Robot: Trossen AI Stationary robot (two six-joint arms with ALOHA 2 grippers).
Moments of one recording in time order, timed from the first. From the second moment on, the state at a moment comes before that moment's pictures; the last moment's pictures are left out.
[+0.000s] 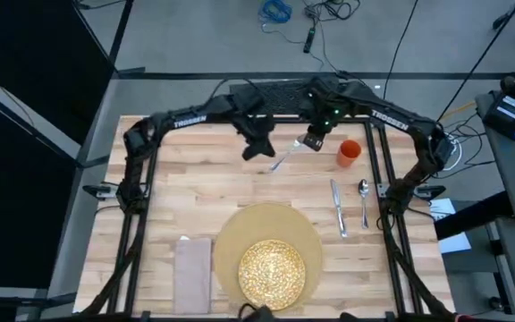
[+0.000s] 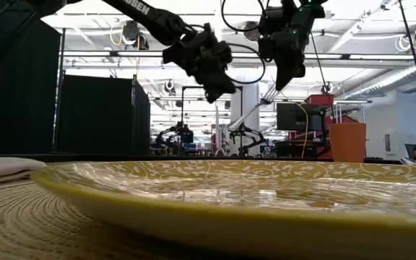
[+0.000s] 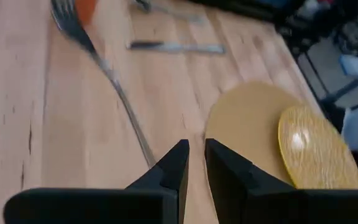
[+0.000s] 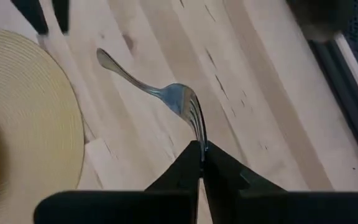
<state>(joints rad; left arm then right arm) 0.52 2.02 1.73 -0.65 0.83 0.29 -0.63 1.61 1.55 -1.17 -0.21 -0.13</state>
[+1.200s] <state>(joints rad) 0.39 2.07 1.73 -0.42 0.56 0.11 -0.59 1.55 1.55 -1.18 -0.21 -0.12</state>
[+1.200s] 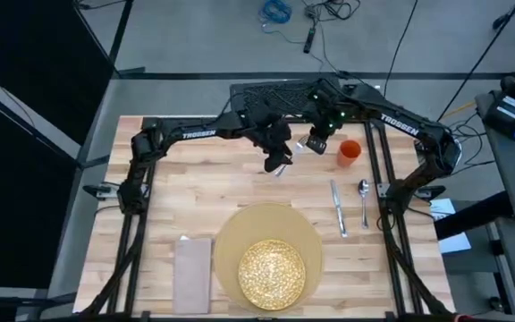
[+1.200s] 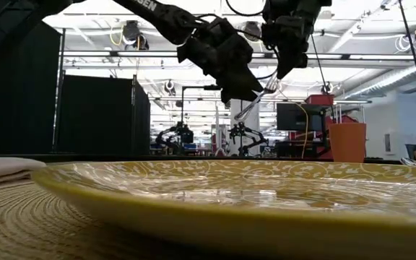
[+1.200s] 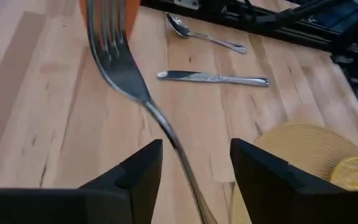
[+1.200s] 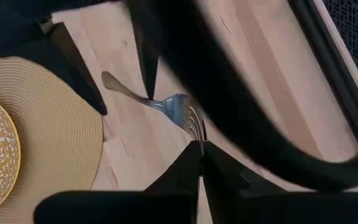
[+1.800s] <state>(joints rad) 0.38 2.10 1.73 -0.34 0.56 0.11 -0.59 1.55 1.55 -1.18 -0.21 -0.12</state>
